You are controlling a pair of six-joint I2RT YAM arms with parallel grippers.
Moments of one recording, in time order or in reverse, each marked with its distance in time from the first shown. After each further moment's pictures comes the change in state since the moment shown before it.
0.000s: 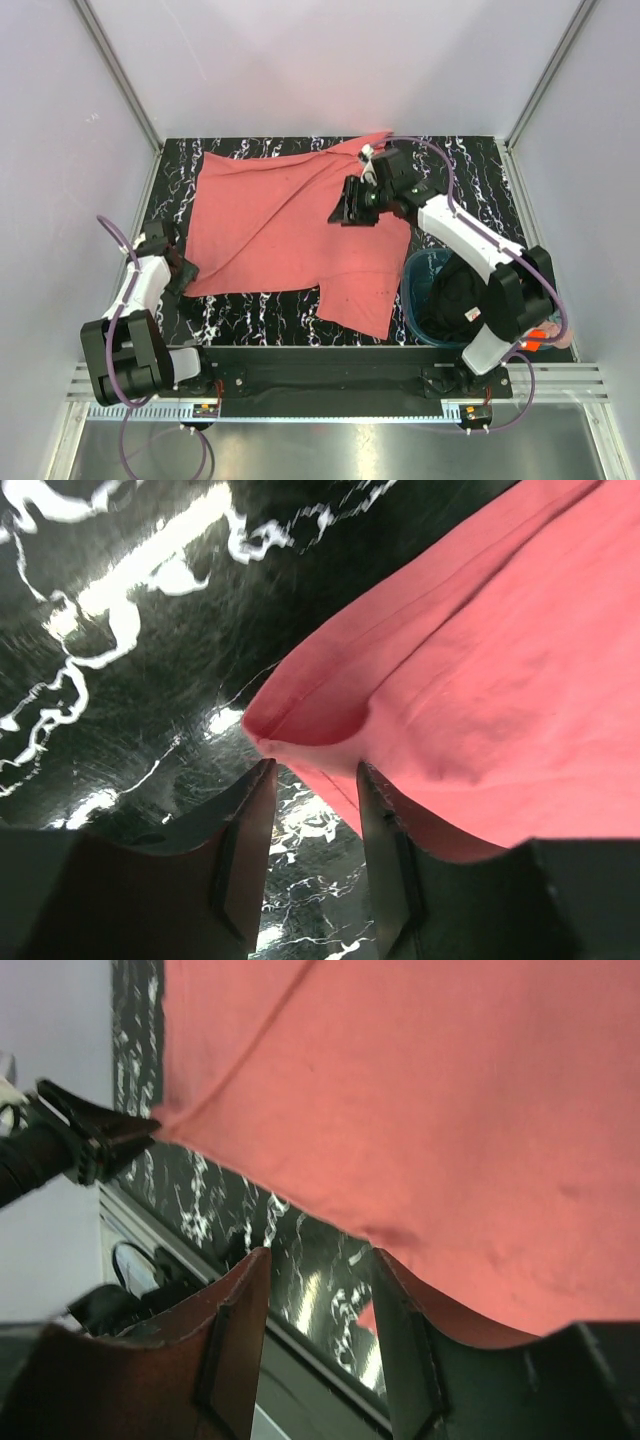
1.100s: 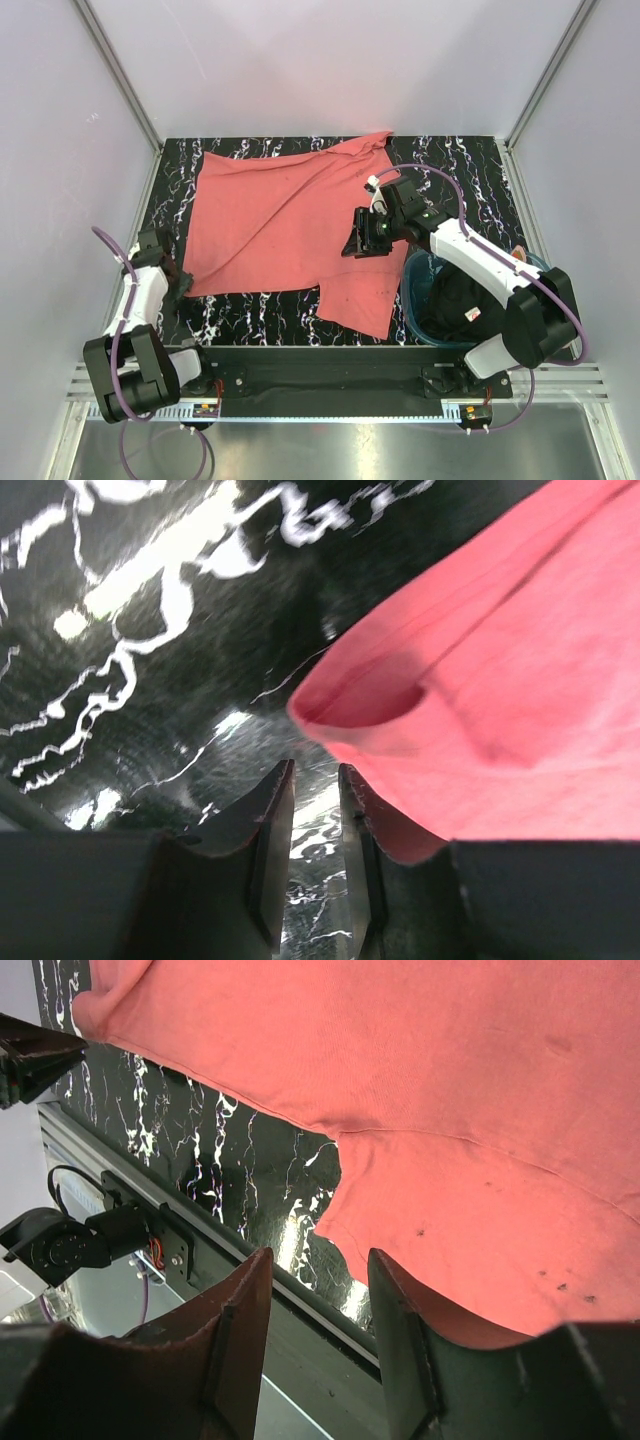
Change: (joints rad) left arm 0.055 -0.088 -0.065 -0.015 0.016 0.055; right arm 0.027 -0.189 -0.269 -0.071 -0.024 -0.069
